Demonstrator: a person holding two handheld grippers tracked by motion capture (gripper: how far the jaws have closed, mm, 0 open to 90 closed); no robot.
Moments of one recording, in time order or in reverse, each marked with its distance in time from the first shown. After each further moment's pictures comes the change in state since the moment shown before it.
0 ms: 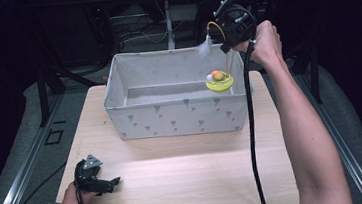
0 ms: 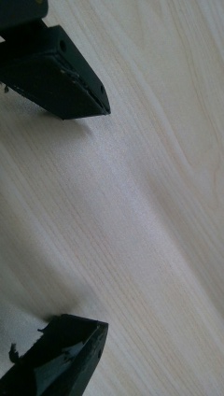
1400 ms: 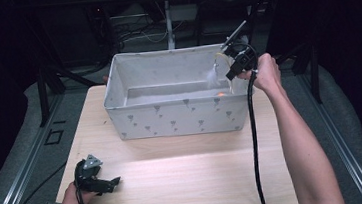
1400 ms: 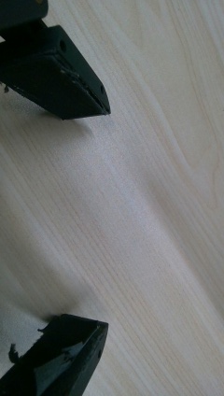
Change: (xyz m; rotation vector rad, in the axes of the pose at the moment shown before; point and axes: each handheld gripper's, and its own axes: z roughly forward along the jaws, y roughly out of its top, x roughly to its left) left arm 0.000 0.000 0.000 -0.003 -0.001 -0.001; right arm -0.010 -0.058 0.077 0.088 0.060 0.029
